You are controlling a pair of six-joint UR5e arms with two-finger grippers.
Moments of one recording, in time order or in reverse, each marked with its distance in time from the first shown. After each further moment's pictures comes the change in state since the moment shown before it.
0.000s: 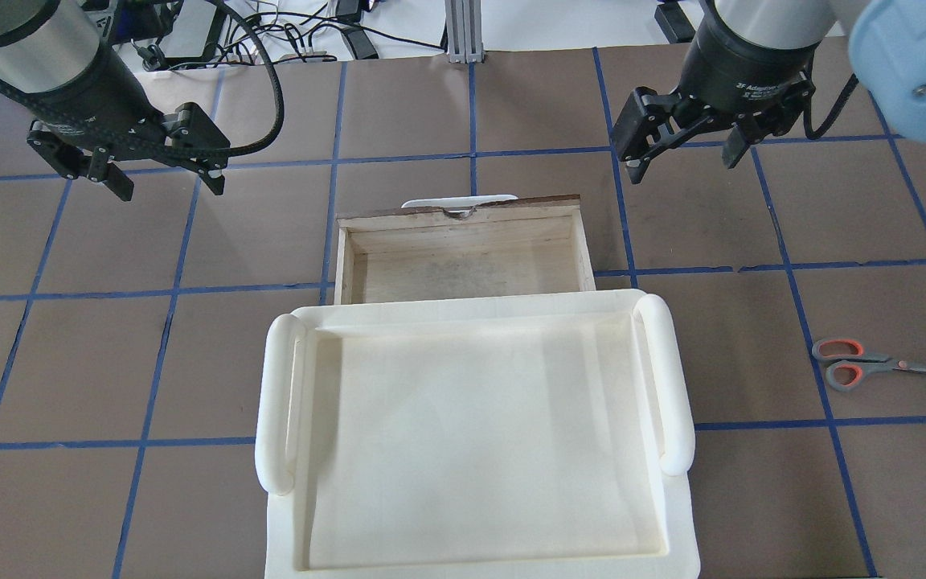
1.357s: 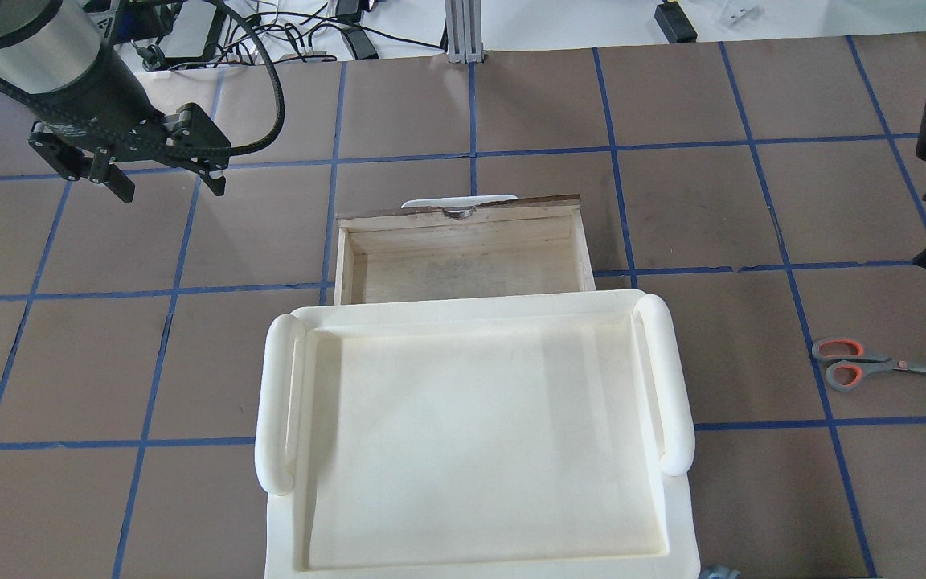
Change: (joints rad) left arm 0.001 -0.002 -0.003 -0.001 -0.002 -0.005; right arm -0.610 0.020 0.325 -0.306 -0.052 -1.616
